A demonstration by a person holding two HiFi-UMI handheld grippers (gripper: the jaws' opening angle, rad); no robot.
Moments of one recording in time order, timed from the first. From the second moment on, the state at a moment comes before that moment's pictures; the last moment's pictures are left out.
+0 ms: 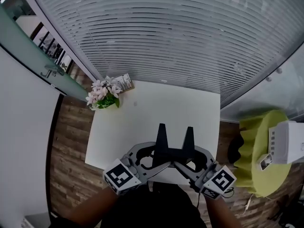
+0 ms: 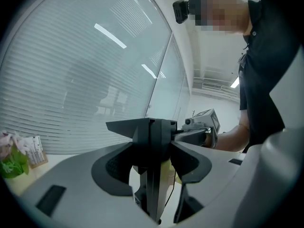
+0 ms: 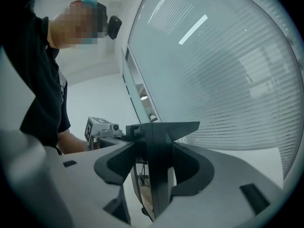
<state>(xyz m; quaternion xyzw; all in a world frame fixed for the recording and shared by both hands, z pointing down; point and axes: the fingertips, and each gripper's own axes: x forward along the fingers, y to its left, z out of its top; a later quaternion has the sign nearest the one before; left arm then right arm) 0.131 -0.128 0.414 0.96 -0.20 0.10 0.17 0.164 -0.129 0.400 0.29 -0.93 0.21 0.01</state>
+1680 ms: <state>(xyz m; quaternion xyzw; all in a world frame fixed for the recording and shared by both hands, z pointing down) 0.150 -0.195 0.623 0.91 -0.18 0.13 0.34 0.185 -0.199 0.615 0.29 -0.87 0.39 0.06</state>
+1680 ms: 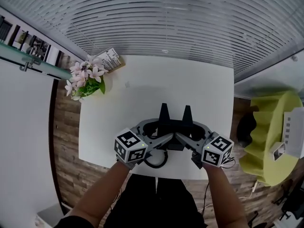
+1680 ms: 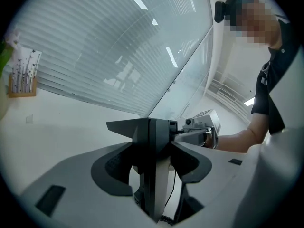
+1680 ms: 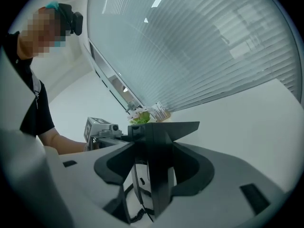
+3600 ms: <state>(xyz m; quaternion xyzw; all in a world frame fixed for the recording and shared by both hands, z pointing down) 0.158 -0.264 0.682 0.86 -0.21 0.15 0.45 0.200 -0.264 0.685 0.33 -0.82 0.47 0.04</state>
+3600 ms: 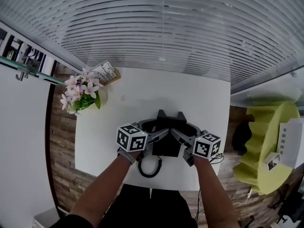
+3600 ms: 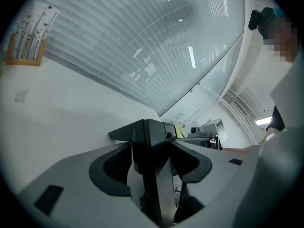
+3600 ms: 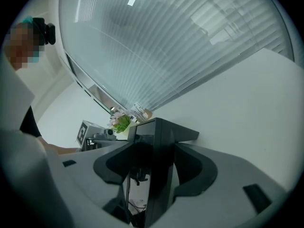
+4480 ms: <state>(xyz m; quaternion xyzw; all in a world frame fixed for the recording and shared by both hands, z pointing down) 0.130 -0.220 0.580 0.90 -0.24 0.18 0.32 0.227 -0.217 0.588 0.43 -0.85 0.31 0.08</state>
